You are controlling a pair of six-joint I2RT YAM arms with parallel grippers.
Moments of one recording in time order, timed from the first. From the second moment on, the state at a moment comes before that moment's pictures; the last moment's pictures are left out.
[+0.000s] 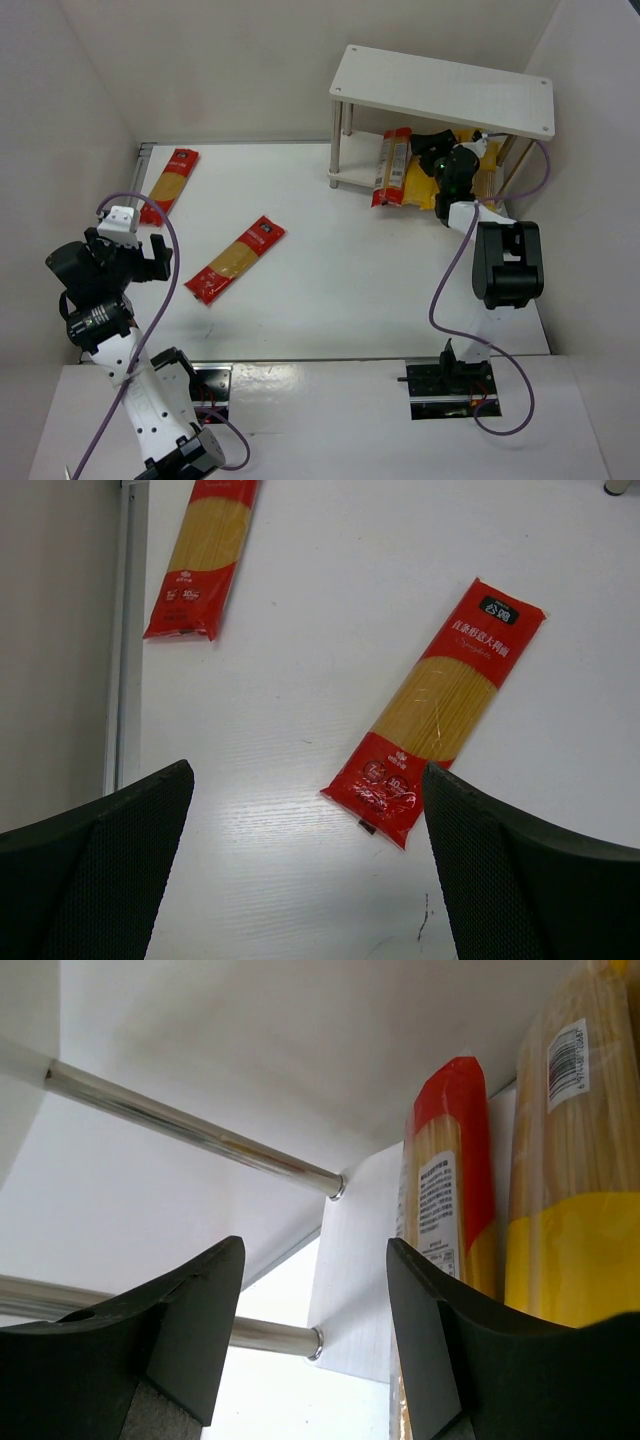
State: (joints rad) left arm 0.64 0.62 0.88 -0.72 0.62 0.34; right arm -0.02 1.81 1.09 0.69 -0.06 0.95
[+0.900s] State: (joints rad) left arm 0.64 0.61 0.88 -0.72 0.63 0.34; right arm 0.01 1.11 0.89 -0.08 -0.31 0.57
